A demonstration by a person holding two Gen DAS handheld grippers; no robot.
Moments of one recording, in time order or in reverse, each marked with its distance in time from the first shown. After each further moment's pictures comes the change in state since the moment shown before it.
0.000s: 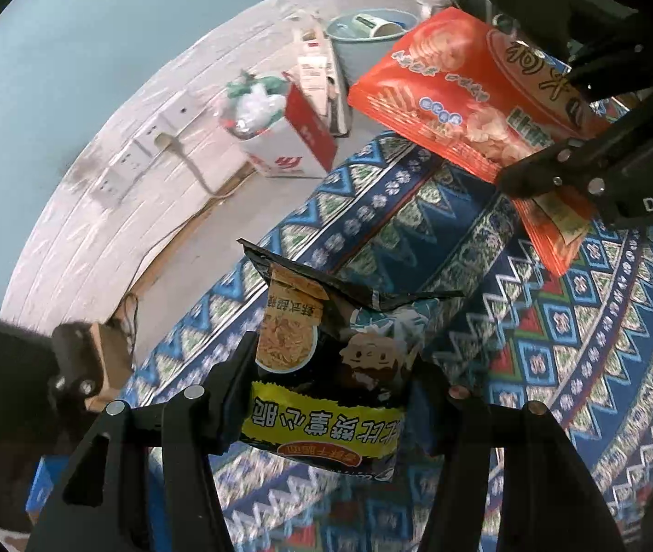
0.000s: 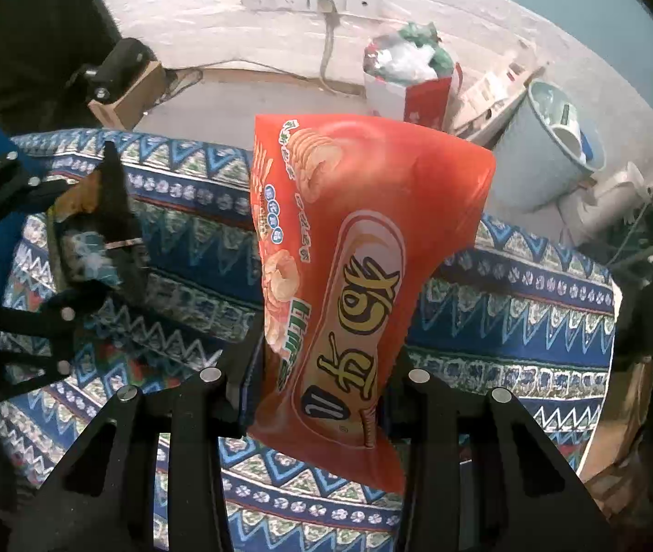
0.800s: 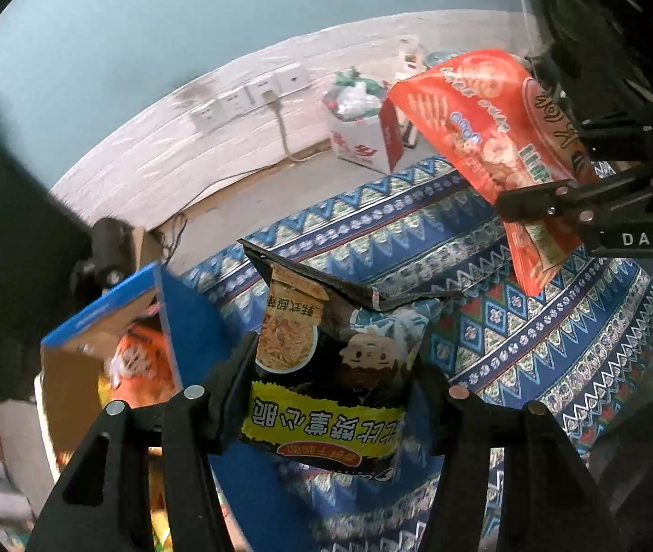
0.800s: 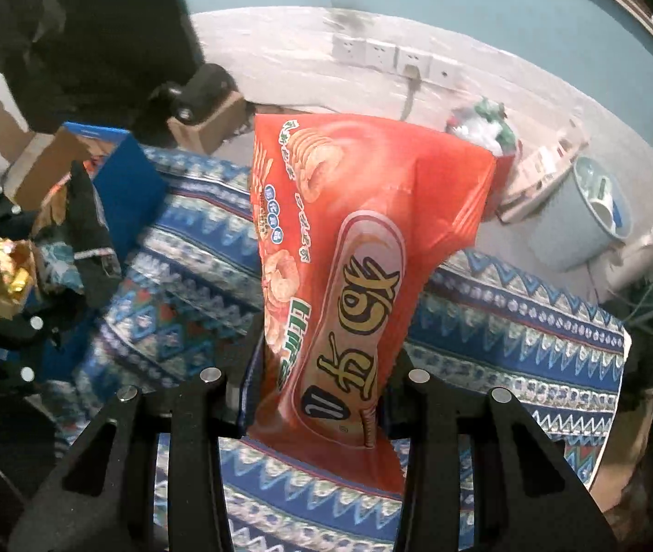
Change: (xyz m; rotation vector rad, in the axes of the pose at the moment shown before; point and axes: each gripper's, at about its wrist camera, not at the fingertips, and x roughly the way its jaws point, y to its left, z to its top) left arm -0.119 0.060 -0.095 -0.329 -0.007 0.039; right arm -0.080 0.108 0.003 -0.122 -0.132 0.112
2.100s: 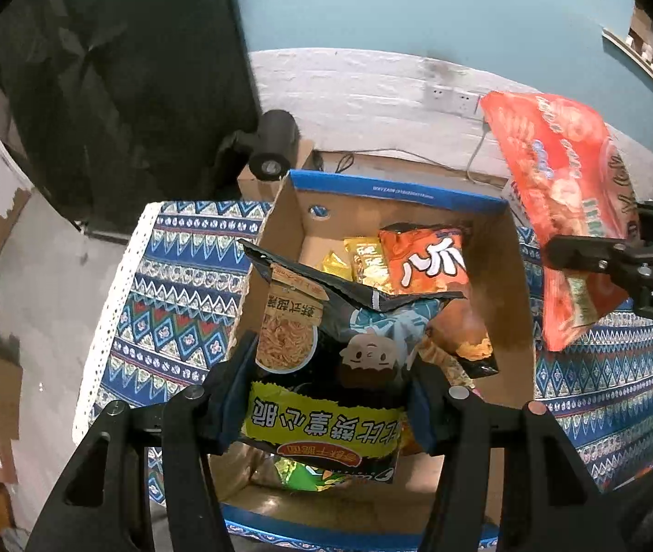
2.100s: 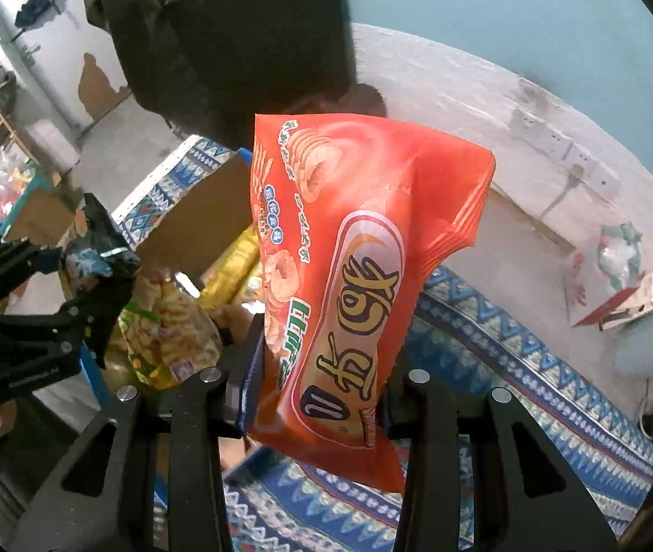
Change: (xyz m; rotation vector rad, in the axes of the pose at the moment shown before) left arm -0.036 0.215 -0.128 -0.561 0.025 0.153; right arm 0.037 0.222 0.117 -0.224 0.013 0.198
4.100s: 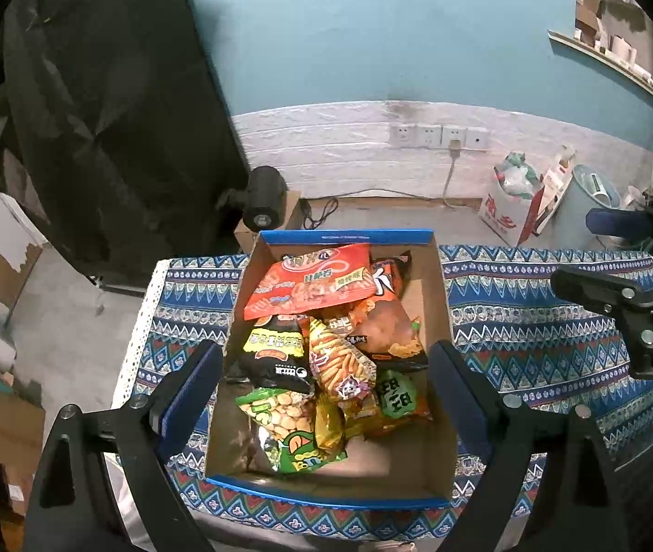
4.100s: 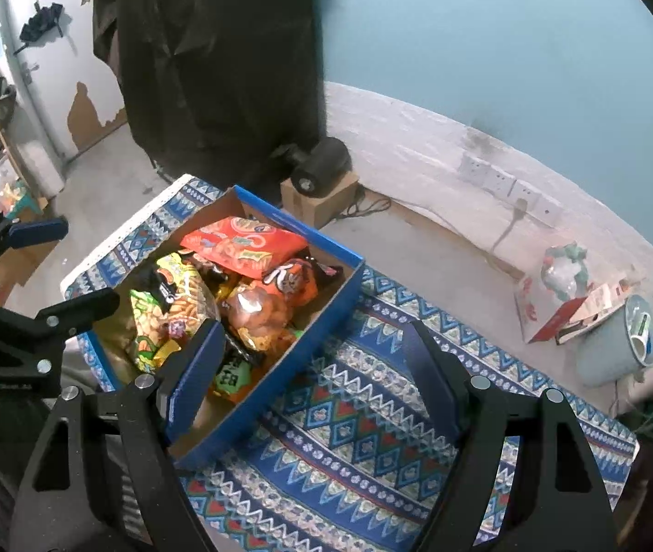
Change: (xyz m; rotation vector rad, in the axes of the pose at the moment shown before) left arm -0.090 -0.054 -0.012 0.113 -0.144 0.034; right arm -0.094 0.007 -0.058 -0.010 -0.189 -0.131
